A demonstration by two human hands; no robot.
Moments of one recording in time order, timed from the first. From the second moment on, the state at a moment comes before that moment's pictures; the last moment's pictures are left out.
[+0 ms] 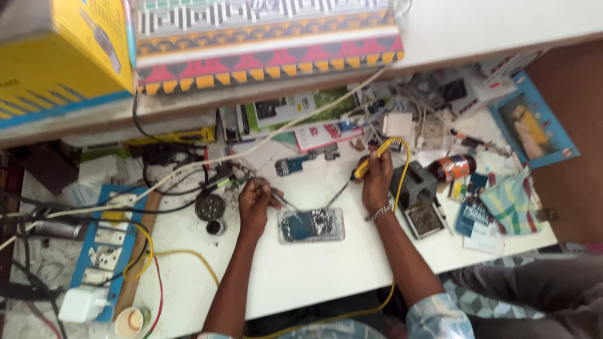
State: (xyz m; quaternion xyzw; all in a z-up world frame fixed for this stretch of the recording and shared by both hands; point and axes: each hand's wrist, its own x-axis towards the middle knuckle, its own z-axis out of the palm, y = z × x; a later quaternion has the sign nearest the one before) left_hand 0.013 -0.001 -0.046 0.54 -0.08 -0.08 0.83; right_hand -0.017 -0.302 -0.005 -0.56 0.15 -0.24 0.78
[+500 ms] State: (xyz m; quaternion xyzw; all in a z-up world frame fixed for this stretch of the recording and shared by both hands) left_hand 0.010 -0.001 -0.036 0.56 -0.08 -0.09 0.82; right_hand -0.015 -0.305 -0.012 -0.53 0.11 -0.24 0.81
